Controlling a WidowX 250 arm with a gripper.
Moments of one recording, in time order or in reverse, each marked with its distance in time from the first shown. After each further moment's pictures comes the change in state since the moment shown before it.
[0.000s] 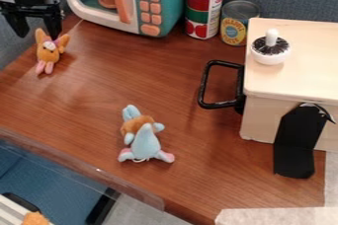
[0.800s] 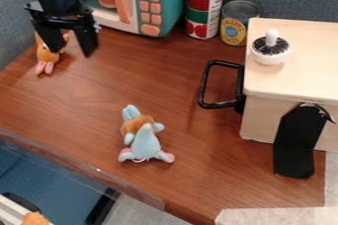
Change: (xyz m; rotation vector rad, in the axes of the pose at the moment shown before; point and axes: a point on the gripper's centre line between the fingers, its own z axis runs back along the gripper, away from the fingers) arm -0.080 -0.120 0.061 -0.196 0.035 -0.290
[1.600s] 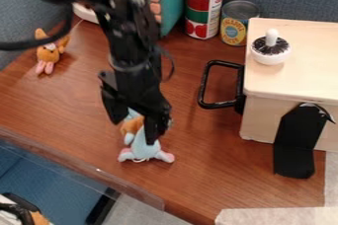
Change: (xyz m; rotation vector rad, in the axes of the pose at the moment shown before) arm -0.054 -0.099 -0.064 0.130 0.061 -0.175
